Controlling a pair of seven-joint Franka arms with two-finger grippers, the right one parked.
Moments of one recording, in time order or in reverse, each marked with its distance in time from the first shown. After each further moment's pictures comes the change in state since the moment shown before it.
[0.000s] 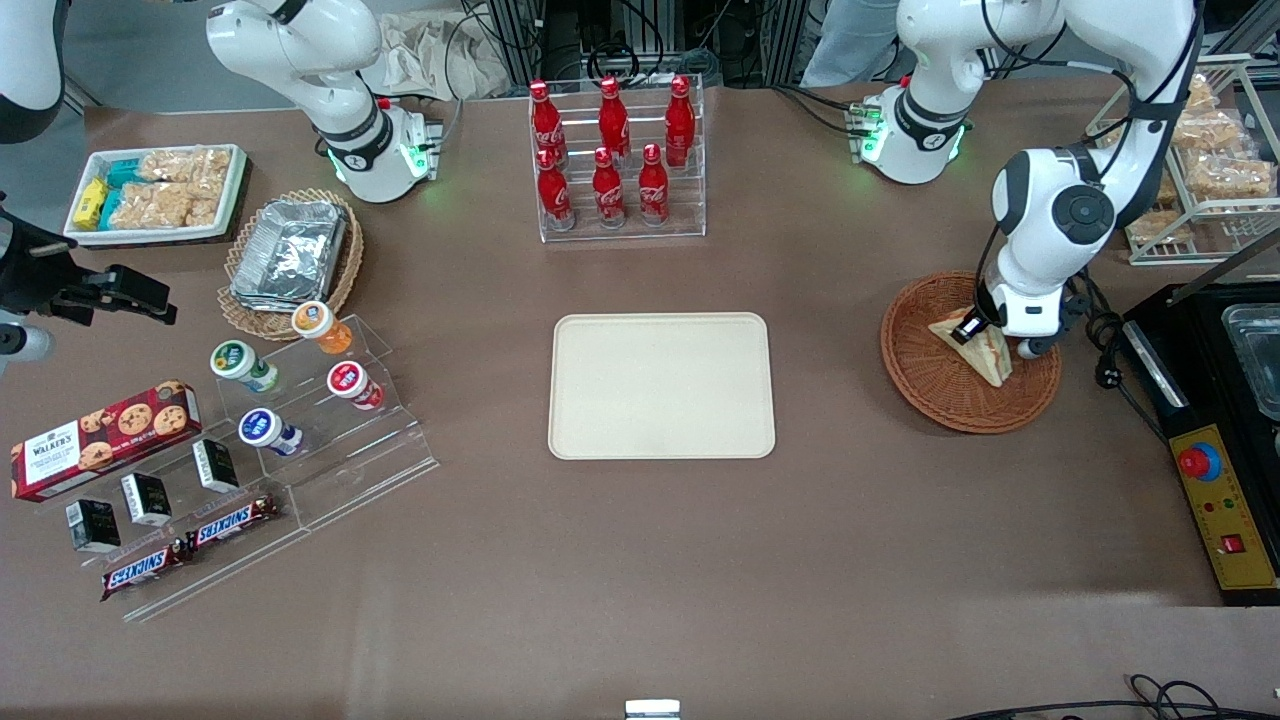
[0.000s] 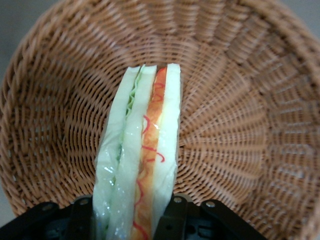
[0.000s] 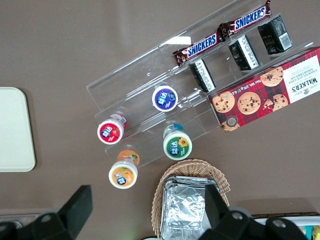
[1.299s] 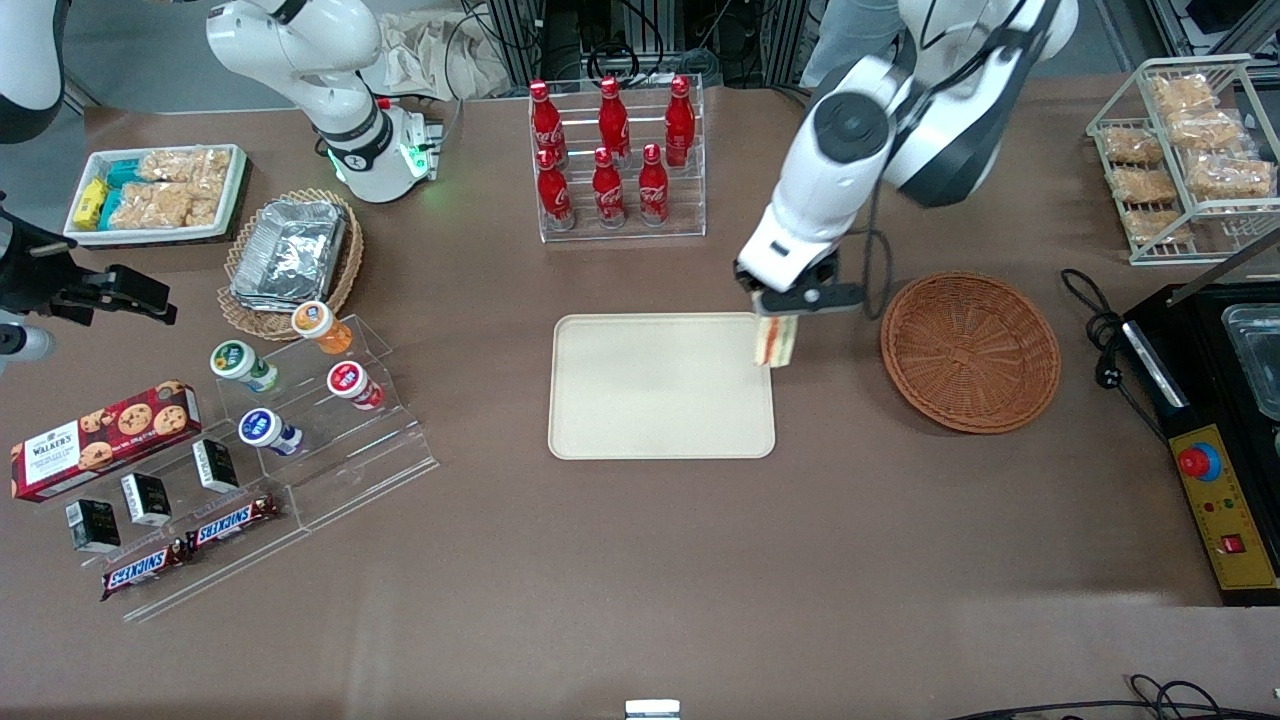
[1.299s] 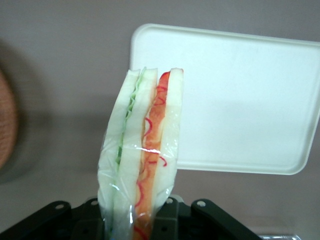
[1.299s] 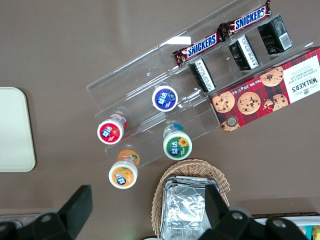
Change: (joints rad) arm -0.613 0.124 -0.072 0.590 -0.208 -0.467 0.109
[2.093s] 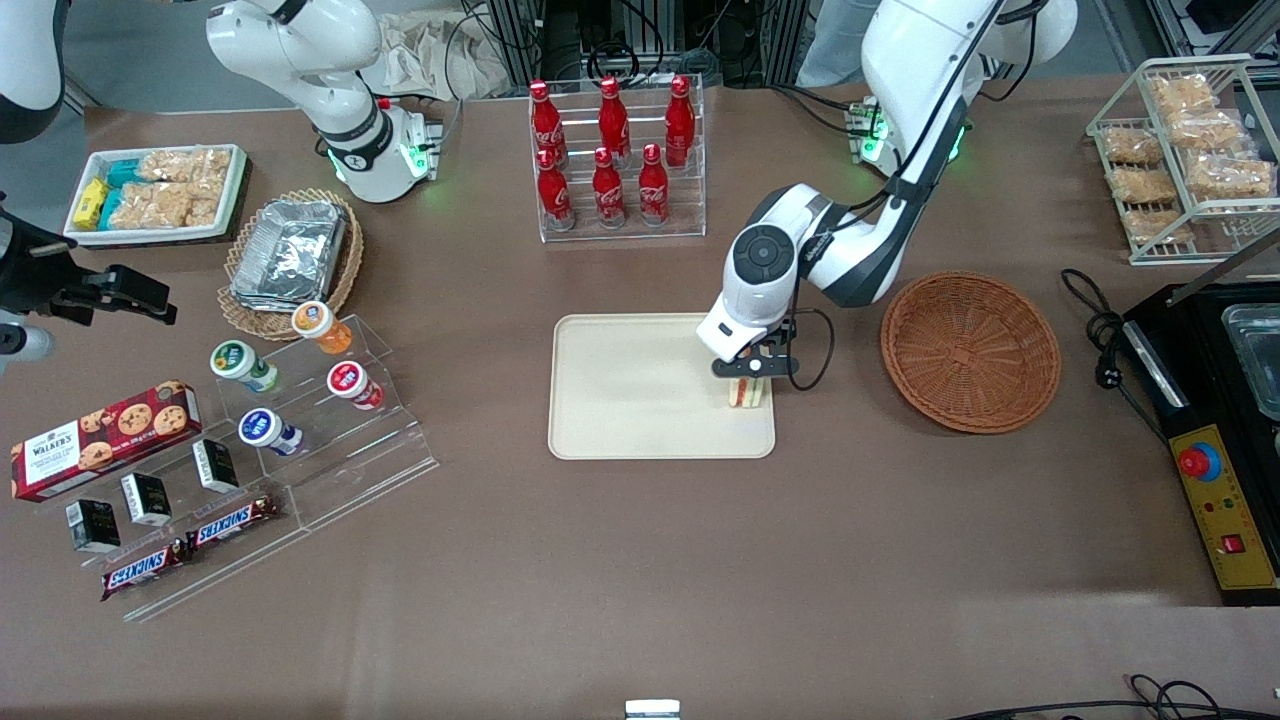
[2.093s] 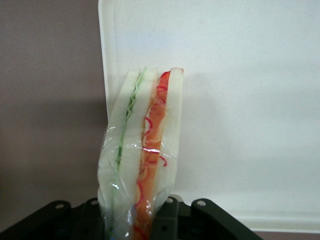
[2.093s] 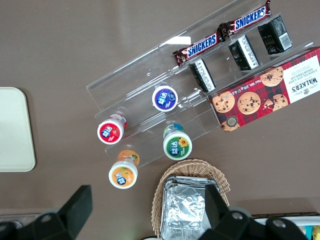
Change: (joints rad) arm -0.025 0.304 0.009 0.009 0.137 0.194 0.000
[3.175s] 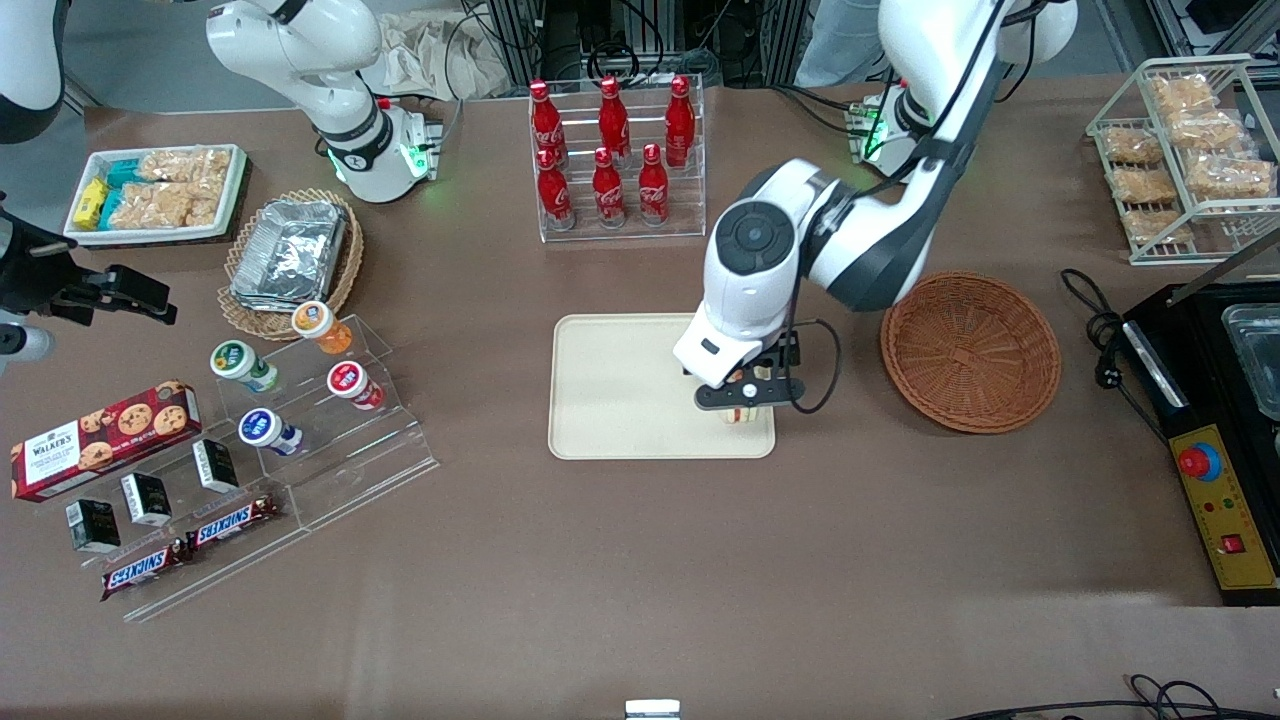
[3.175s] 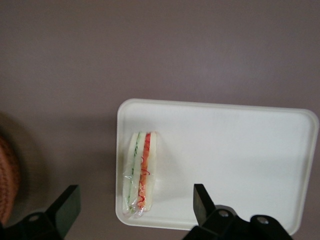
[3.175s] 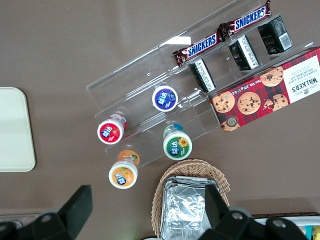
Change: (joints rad) arm 0.019 0.007 0.021 0.554 0.027 -0.439 -0.040
